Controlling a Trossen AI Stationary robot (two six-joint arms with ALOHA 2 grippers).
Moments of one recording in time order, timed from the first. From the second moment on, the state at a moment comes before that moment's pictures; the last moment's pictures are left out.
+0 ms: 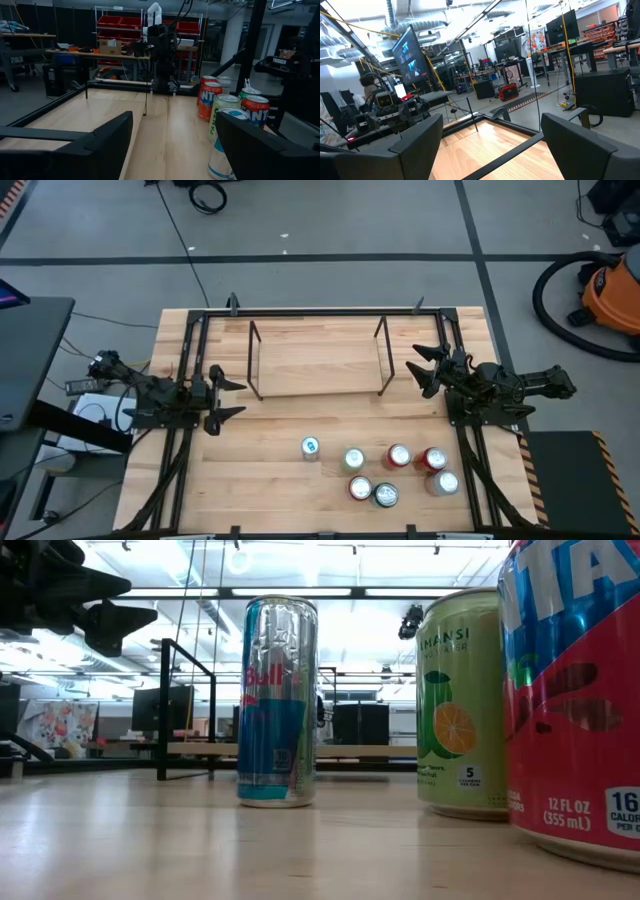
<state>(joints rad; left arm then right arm) -0.48 0.01 0.01 0.10 -0.53 -0.03 0.11 0.01 0.01 0.27 0.60 0.13</state>
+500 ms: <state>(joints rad) -0.48 0.01 0.01 0.14 -0.53 -0.06 0.11 0.01 0.01 0.27 0.60 0.13</state>
